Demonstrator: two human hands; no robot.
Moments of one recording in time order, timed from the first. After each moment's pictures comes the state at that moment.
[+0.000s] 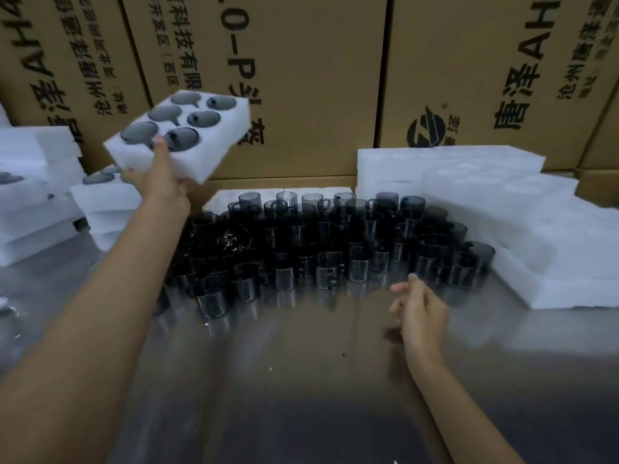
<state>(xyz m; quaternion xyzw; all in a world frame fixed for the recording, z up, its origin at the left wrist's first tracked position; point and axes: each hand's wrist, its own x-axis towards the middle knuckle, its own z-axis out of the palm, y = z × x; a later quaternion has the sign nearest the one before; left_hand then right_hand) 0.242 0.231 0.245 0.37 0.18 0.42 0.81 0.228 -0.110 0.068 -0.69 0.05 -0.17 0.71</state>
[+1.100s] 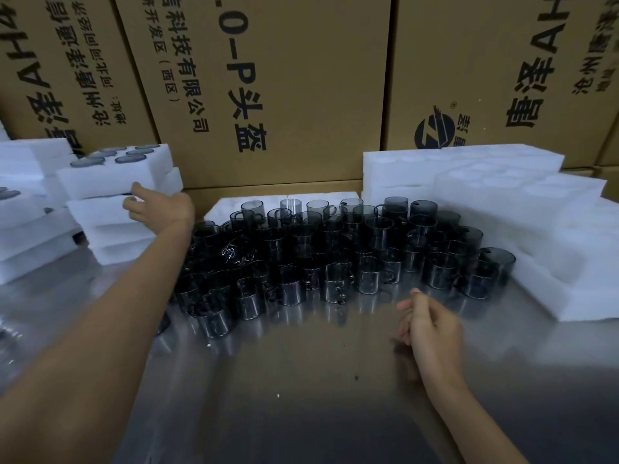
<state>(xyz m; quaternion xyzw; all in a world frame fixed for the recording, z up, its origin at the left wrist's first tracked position) 0.289 0.274 0.196 0.67 0.41 0.46 0.41 0.240 -0.102 0.059 -0.74 0.01 -0.16 0.65</state>
